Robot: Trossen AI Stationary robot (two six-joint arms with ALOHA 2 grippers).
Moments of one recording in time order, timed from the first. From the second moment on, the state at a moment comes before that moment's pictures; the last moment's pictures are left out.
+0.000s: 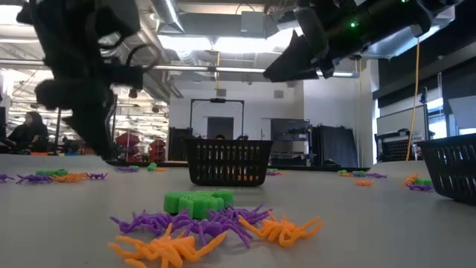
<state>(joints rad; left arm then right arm) -0.23 1.39 0.67 -0.62 -0.36 -0.63 0.22 1.48 0.75 0.31 0.59 0.13</state>
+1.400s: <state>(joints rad) -0.37 1.38 0.85 -0.72 -0.38 -0.63 0.18 1.48 0.76 0.37 0.57 0.07</state>
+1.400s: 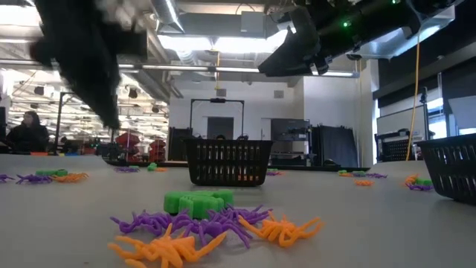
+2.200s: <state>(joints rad) -0.83 1.37 0.75 -0.70 -0.08 -1.26 0.18 1.48 0.76 0.48 0.48 0.10</state>
